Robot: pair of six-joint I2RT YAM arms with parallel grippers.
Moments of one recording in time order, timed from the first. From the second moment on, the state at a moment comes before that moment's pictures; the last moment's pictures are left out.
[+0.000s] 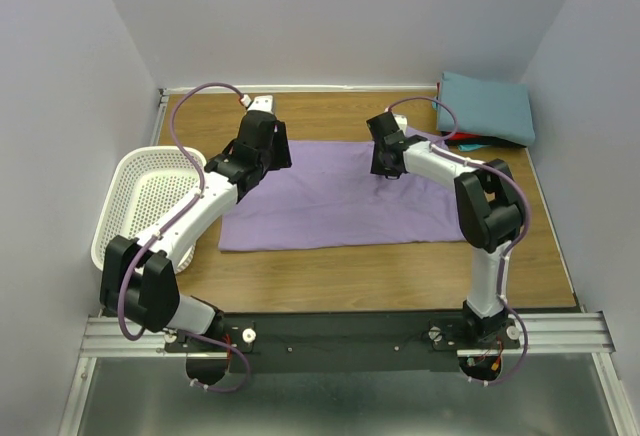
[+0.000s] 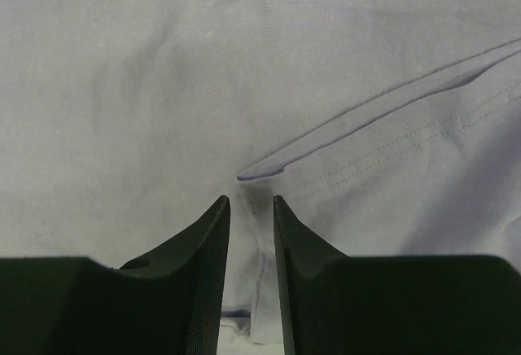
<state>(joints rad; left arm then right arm) -0.44 1.42 1.14 -0.31 -0.21 -0.39 0.47 2.01 1.42 -0.39 0.29 0.50</state>
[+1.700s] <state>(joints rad) -0.44 1.50 1.14 -0.34 -0.18 -0.44 0.47 2.01 1.41 -0.35 0.30 0.49</state>
